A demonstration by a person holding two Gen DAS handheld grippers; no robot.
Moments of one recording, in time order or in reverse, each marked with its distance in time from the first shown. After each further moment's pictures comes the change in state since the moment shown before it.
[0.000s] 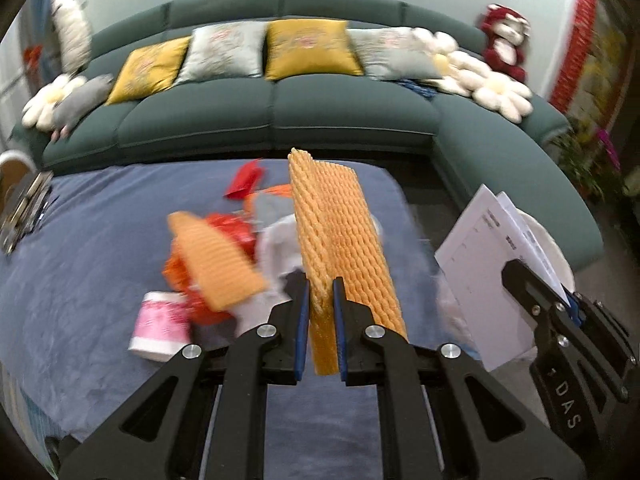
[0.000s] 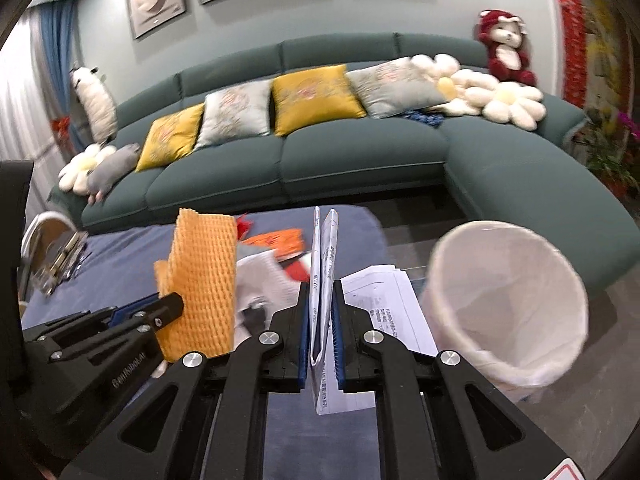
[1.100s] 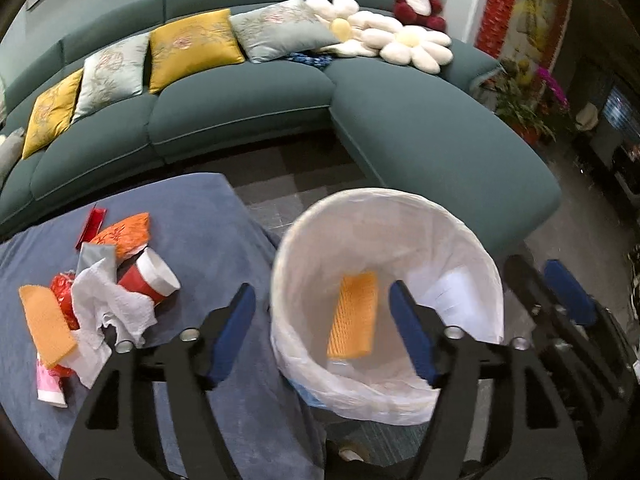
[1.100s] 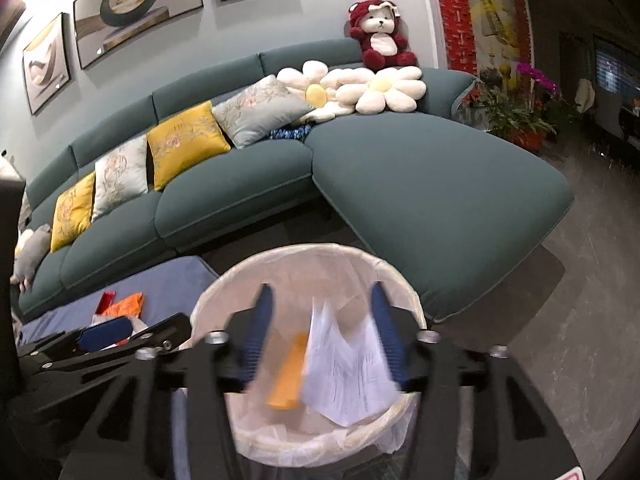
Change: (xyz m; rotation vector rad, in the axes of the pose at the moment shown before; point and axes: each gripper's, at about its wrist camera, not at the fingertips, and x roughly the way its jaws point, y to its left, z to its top) left arm 0.074 -0.204 0.028 0.176 0.060 -0.155; right arm 0.007 -0.206 0.009 0.255 -0.094 -0.242
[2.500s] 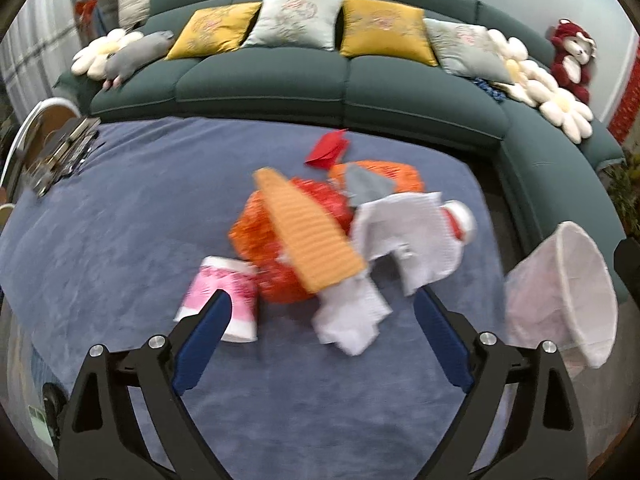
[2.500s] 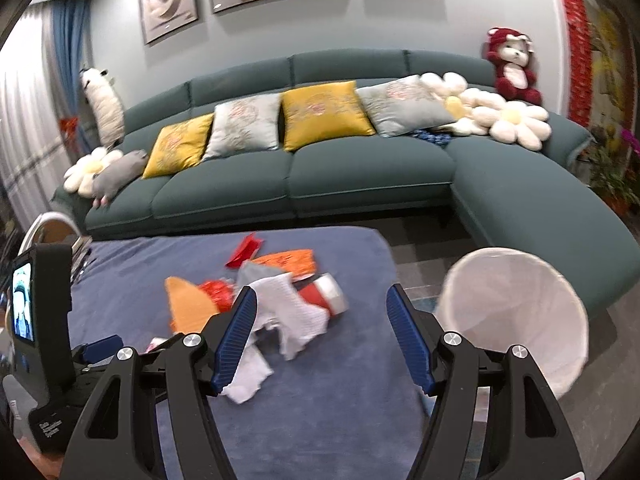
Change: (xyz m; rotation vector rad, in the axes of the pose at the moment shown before) left arm -0.094 0.272 -0.101 -0.381 0.014 0.316; right arm -0.063 0.234 -0.058 -0.301 0.050 0.280
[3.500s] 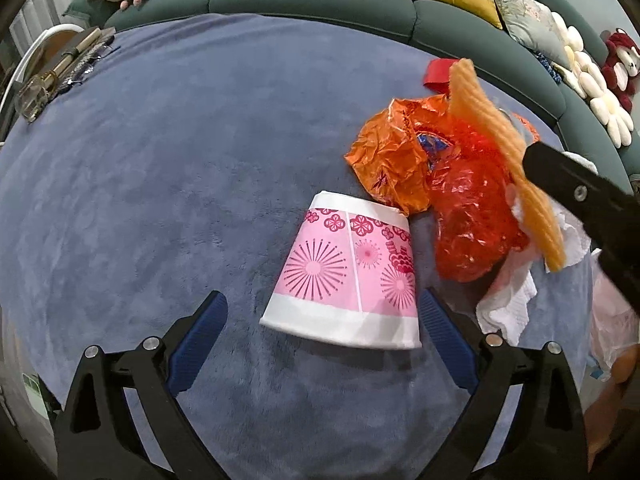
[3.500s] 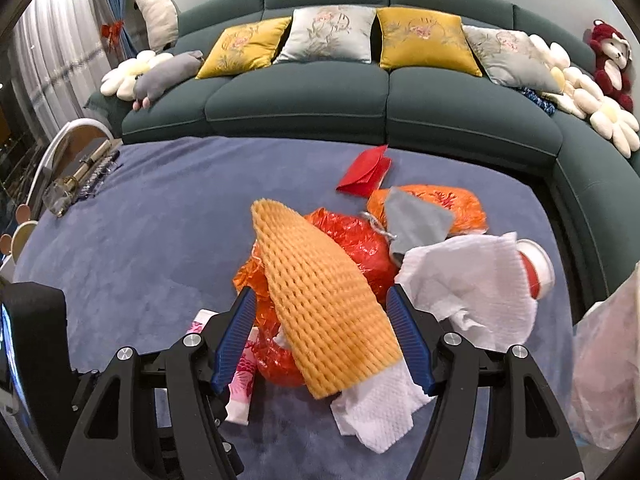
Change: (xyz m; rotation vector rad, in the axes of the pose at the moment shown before) left arm 0.109 0.121 -0.025 -0.111 0.225 0.010; right arm 0.164 0.158 -0.036 -0.185 0.275 0.138
